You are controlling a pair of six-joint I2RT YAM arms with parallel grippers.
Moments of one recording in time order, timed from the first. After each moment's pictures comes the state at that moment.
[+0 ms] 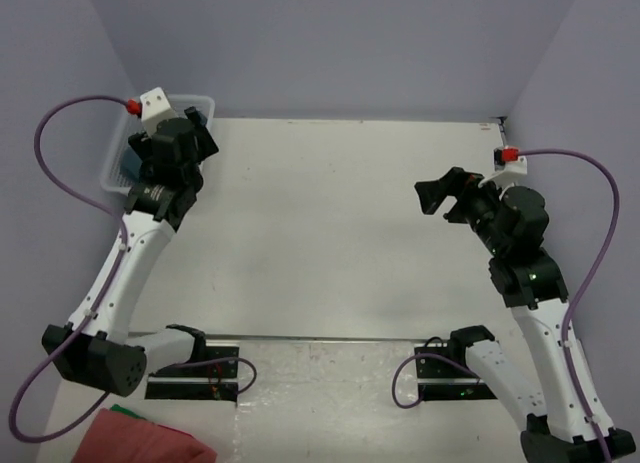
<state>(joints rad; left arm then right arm) -0.26 1.17 1.26 -0.41 -0.65 -0.39 0.20 0.74 0.99 -0.43 -0.09 0.45</state>
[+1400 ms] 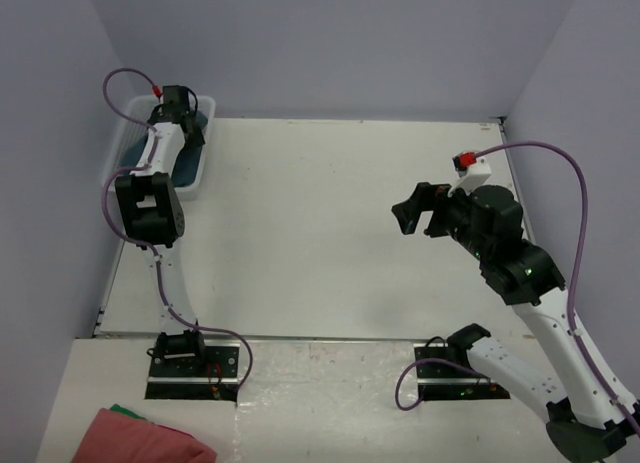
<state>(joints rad) 0.10 2.29 2.06 -0.63 -0.29 -0.25 0.47 0.80 1.07 -0.63 0.03 0.38</state>
